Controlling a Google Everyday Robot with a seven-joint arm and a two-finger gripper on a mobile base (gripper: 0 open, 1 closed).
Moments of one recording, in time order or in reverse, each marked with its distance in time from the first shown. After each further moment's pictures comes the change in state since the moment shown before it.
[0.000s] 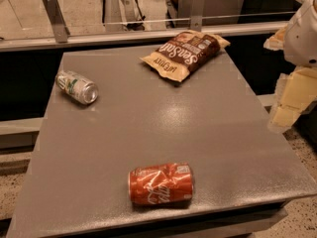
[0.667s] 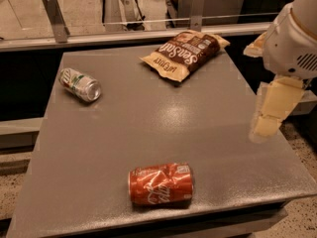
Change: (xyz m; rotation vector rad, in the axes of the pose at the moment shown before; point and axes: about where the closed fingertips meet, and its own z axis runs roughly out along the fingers) arm -0.031 0.023 0.007 -0.034 -0.037 -0.046
